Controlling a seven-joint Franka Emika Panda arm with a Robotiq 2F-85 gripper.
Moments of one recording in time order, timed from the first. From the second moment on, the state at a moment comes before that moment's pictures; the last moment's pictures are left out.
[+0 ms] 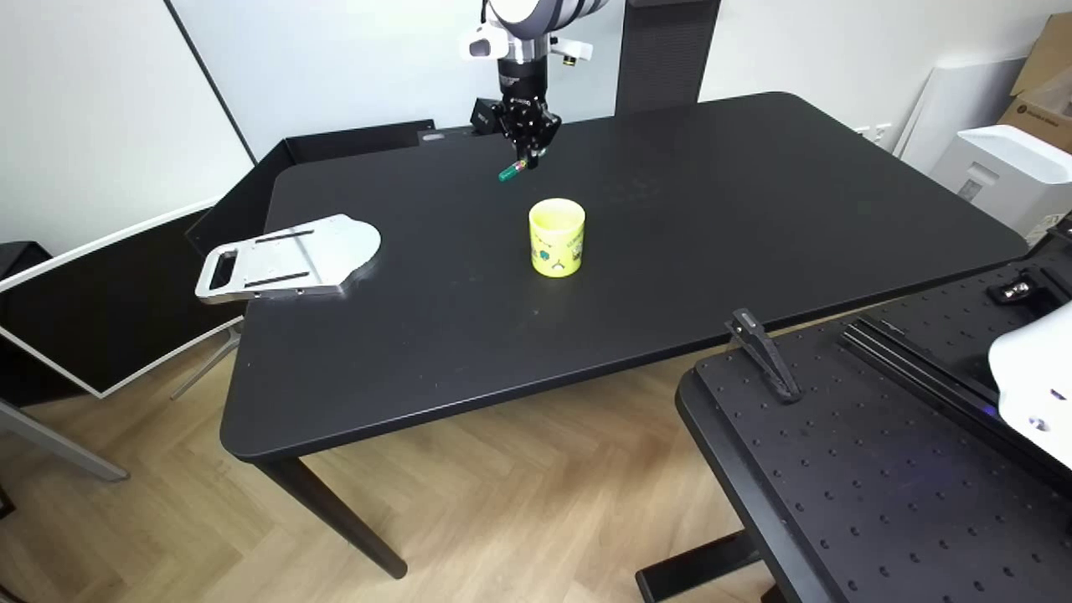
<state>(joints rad) 0.28 0.98 0.28 -1.36 -0.25 2.28 -1.52</state>
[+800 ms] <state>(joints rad) 0.01 0.88 0.56 -1.63 0.15 2.46 -1.82</state>
